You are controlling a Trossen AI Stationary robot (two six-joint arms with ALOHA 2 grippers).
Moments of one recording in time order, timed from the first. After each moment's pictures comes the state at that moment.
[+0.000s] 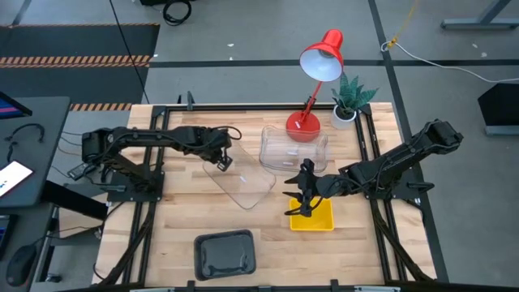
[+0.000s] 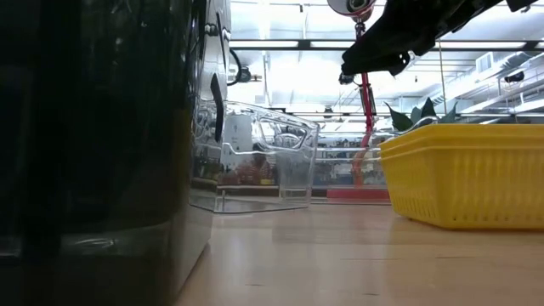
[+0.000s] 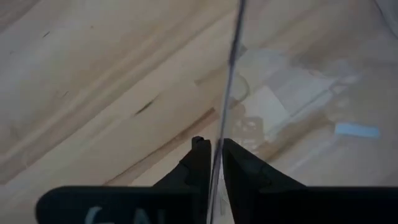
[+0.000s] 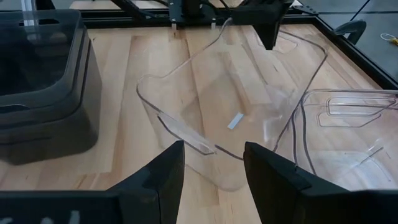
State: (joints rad) left arm 0.26 1.47 0.96 -0.76 -0.22 -0.63; right arm 0.35 1.29 0.72 0.04 0.45 0.22
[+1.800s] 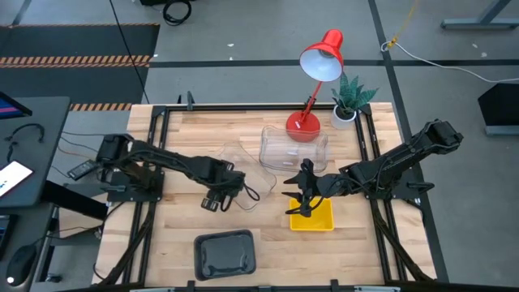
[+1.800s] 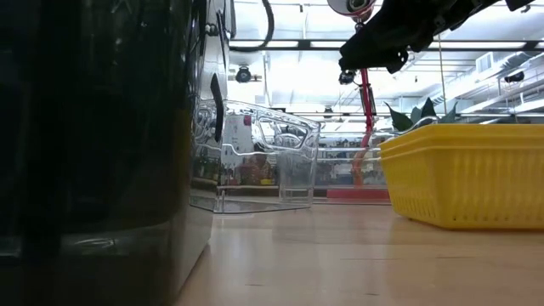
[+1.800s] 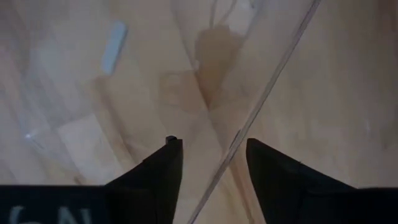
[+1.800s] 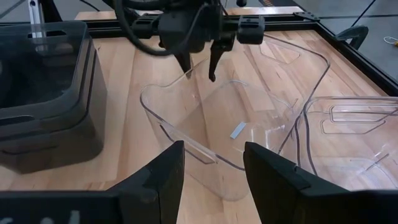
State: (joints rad) left arm -0.12 1.66 1.11 -0.86 -0.09 0.25; right arm 0.35 1.29 0.72 0.07 0.44 0.22
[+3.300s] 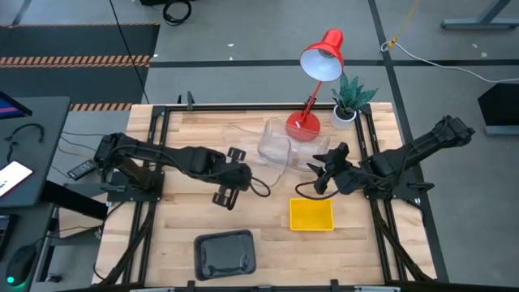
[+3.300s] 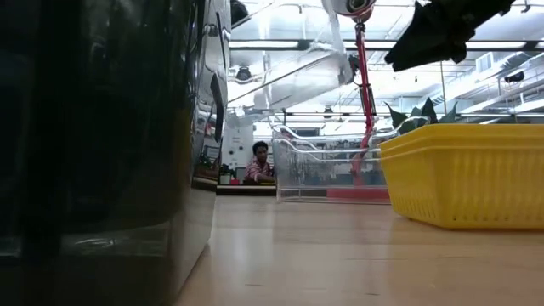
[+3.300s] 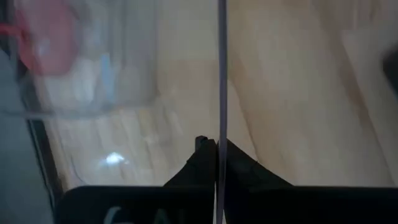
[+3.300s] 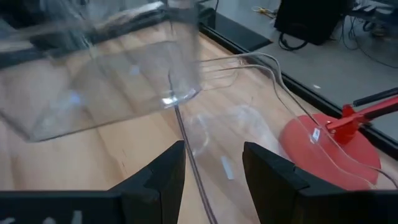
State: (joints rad) left arm -0.18 1.64 1.51 -1.02 -0.28 0.26; right arm 0.41 1.02 0.75 -0.51 0.88 0.67
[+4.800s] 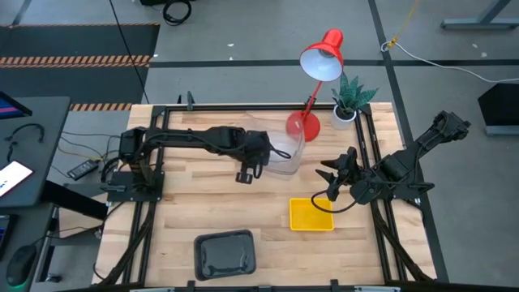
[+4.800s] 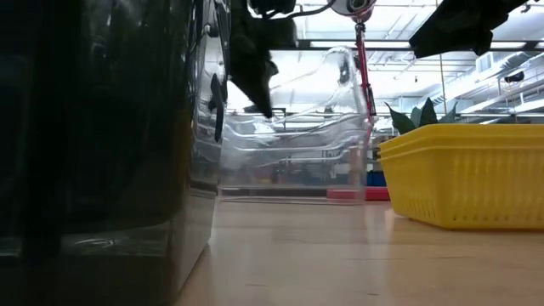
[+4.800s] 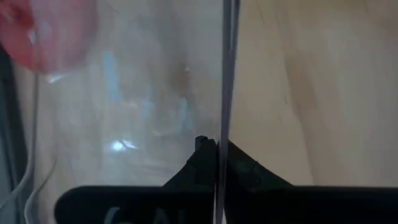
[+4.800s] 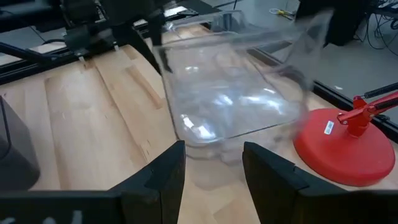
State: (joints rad) left arm 0.09 1.83 1.55 -0.82 -0.11 0.37; right arm 0.58 0.94 0.75 -0.64 0.94 0.81
